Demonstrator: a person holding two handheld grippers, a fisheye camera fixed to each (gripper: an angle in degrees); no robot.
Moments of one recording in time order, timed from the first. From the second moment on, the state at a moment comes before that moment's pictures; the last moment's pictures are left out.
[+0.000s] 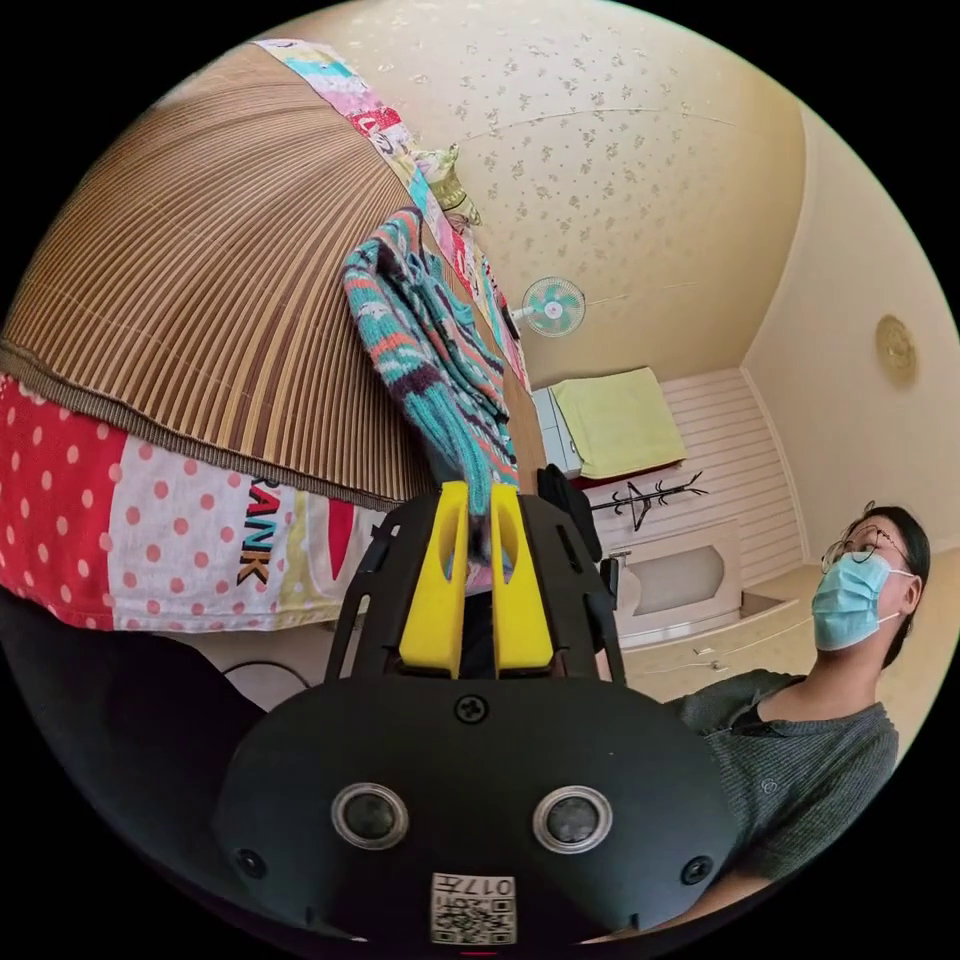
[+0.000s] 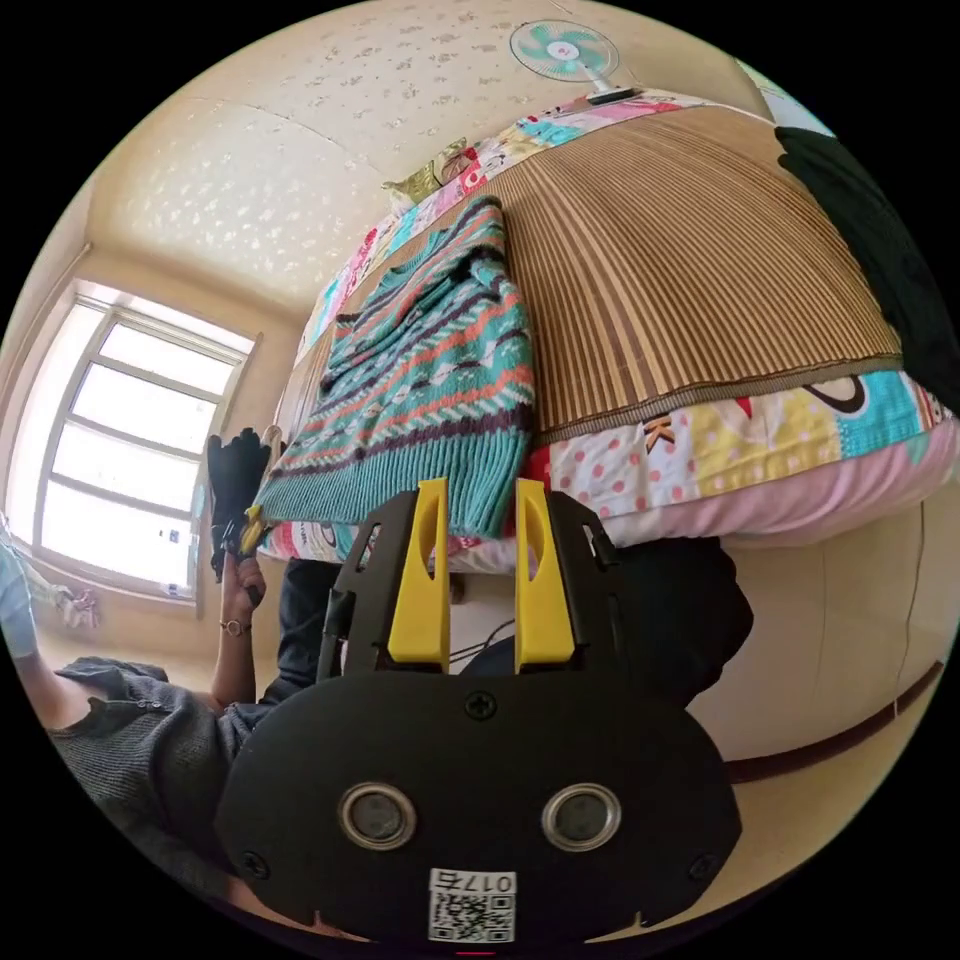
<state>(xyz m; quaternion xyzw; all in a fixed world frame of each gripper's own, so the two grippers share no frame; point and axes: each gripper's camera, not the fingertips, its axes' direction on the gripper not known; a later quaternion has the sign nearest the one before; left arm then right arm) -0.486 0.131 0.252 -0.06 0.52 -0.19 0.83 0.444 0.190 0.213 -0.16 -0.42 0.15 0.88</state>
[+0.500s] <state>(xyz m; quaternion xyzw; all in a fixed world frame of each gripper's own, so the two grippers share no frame) -0.548 0.131 0.152 0.24 0.78 -0.06 0.57 0.560 0.193 0.087 0.28 -0.73 0.05 0.61</state>
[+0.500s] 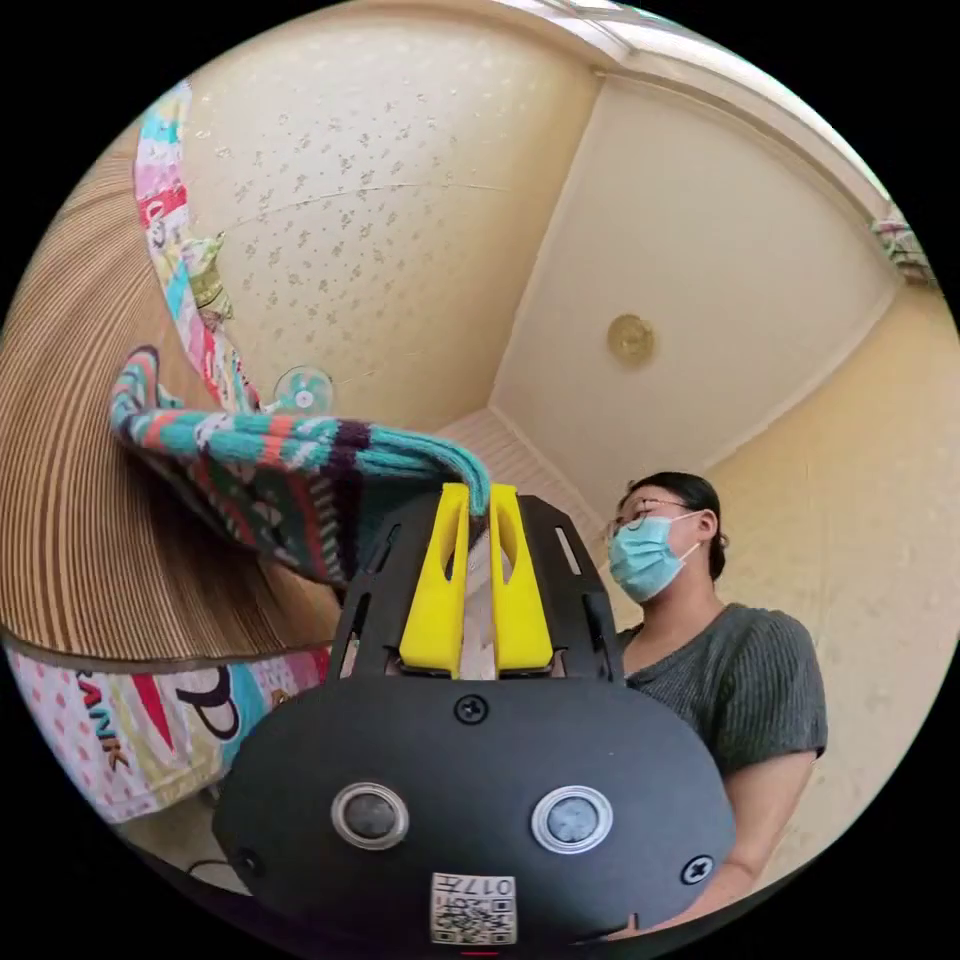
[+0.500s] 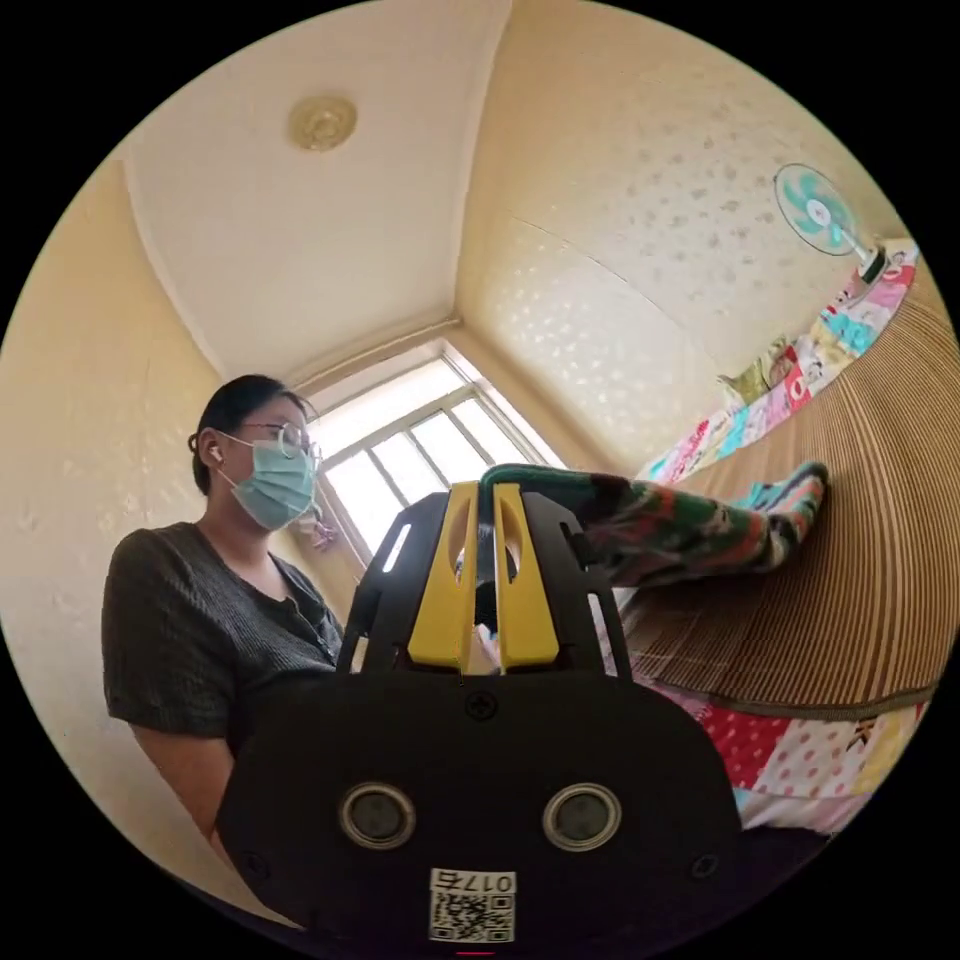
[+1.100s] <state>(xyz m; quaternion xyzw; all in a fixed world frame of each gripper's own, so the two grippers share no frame) -0.521 0.017 0.248 0.18 0.59 -0.22 0.76 0.504 0.042 0.182 0.14 -0.55 0.25 0.78</state>
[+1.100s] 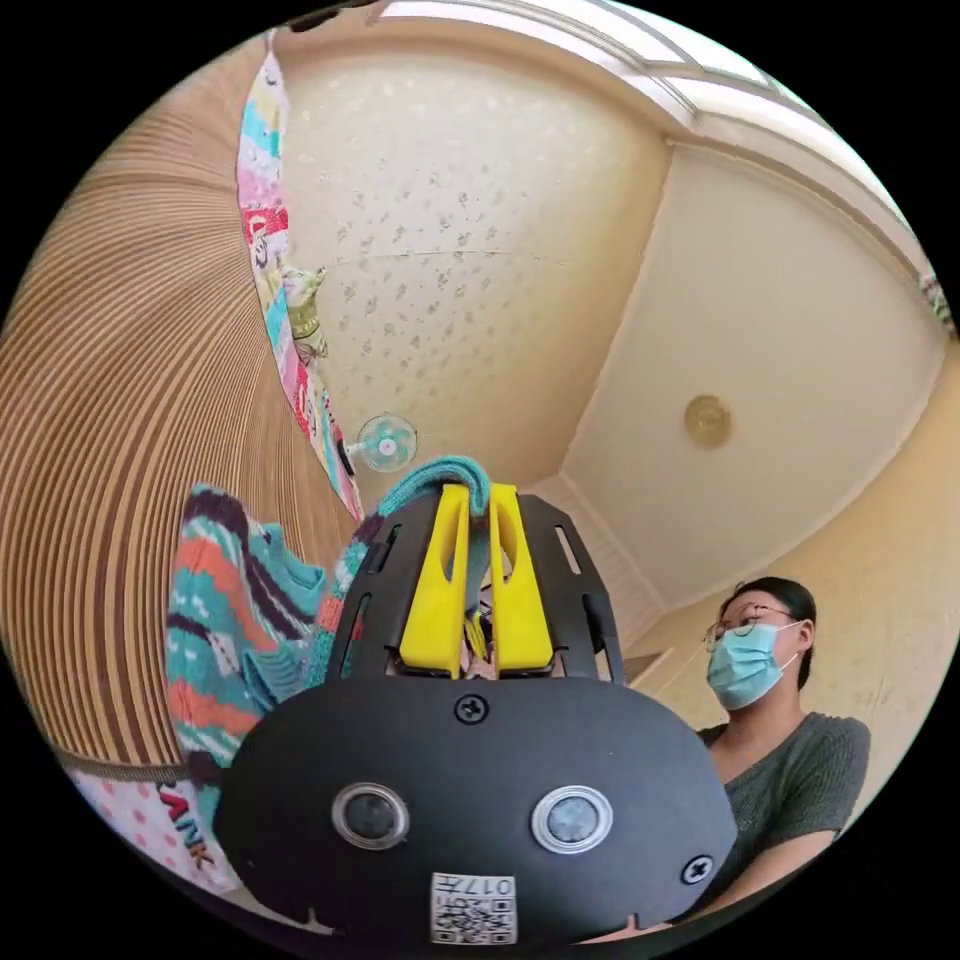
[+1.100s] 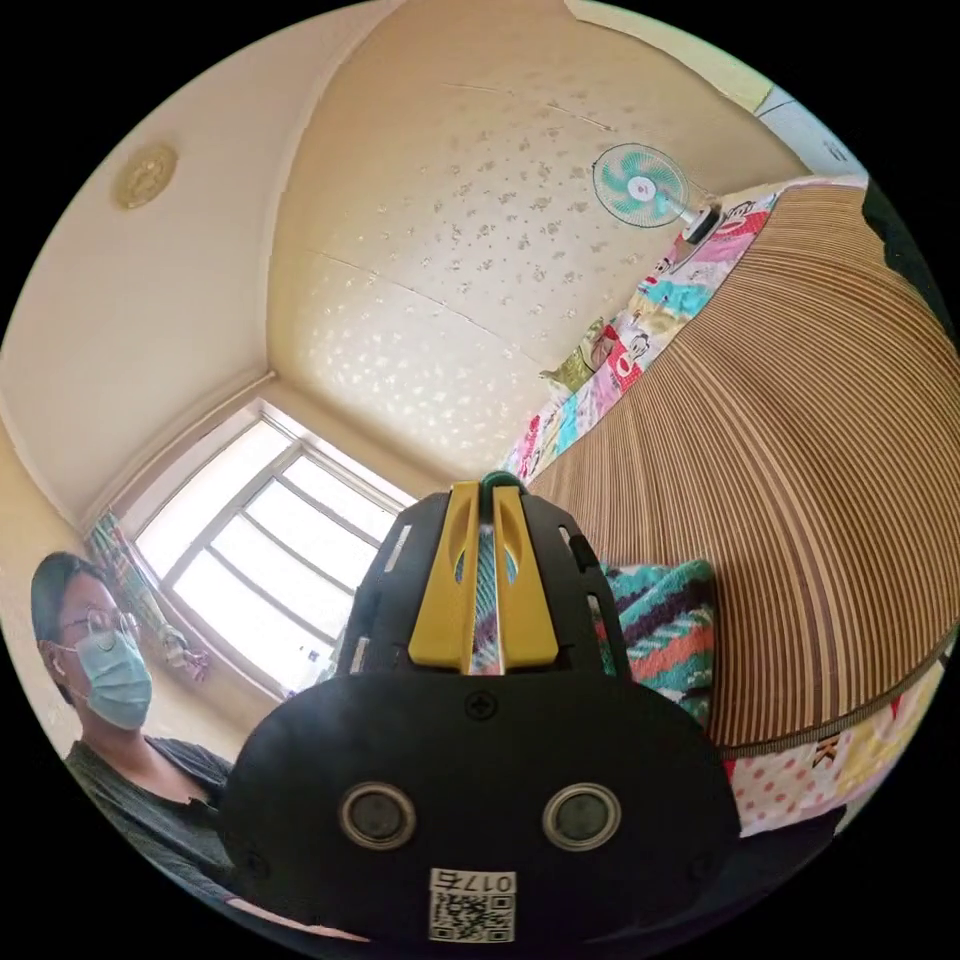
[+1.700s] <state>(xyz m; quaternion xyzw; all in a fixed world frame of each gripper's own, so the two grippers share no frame) -0.448 -0.001 0.339 0.09 0.47 -0.20 0.85 0.372 0.093 0.373 0.08 -0.44 0.29 0.85</state>
